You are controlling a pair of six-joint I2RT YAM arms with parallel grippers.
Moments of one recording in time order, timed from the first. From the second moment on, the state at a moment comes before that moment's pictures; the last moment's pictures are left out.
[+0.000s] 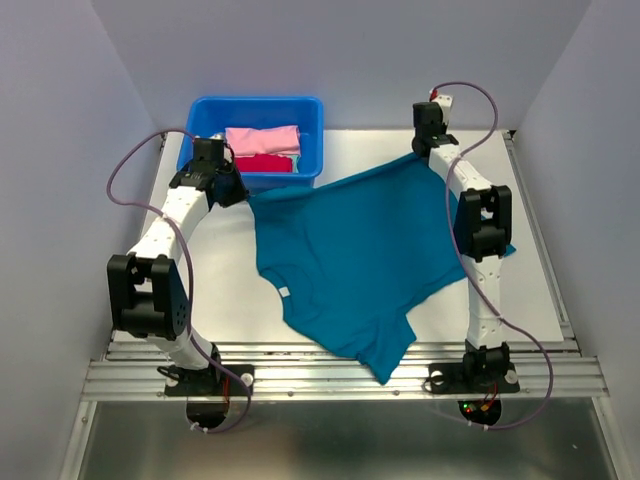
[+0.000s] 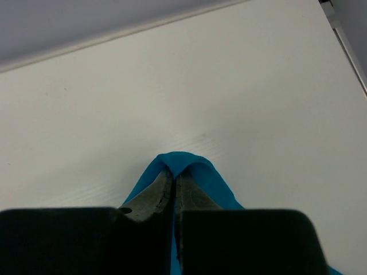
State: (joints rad) left arm -0.11 1.57 1.28 -0.52 0.09 -0.48; right arm 0.16 2.37 2.08 -0.31 0.60 0.18
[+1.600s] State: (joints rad) left arm -0.43 1.30 1.10 -0.55 0.03 -0.70; right arm 0.03 2.29 1.97 -0.44 0.16 0.52
